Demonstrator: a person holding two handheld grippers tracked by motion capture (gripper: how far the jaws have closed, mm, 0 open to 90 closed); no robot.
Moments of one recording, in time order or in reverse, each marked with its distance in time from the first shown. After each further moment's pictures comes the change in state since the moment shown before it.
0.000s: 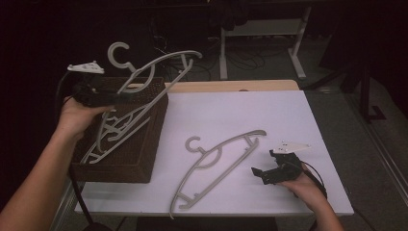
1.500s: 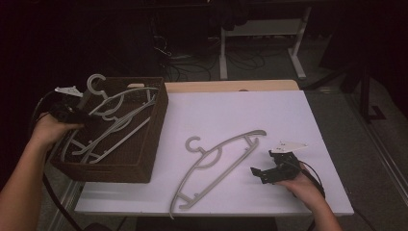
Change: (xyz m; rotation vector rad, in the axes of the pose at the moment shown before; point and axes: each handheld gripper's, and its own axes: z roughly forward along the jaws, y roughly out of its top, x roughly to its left) left arm 0.095 -0.097 0.011 0.269 0.057 -0.042; right arm -0.001 -0.001 0.007 0.024 -0.012 0.010
